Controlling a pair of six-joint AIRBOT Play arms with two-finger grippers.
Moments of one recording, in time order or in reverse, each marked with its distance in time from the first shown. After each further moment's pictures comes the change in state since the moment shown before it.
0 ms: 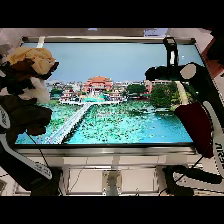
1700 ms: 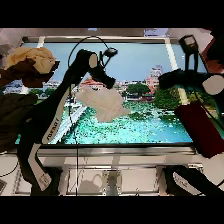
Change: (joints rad) left arm -0.940 0.056 0.250 0.135 -0.237 -0.011; right arm -0.002 0.322 -0.190 -0.153 0.129 0.001
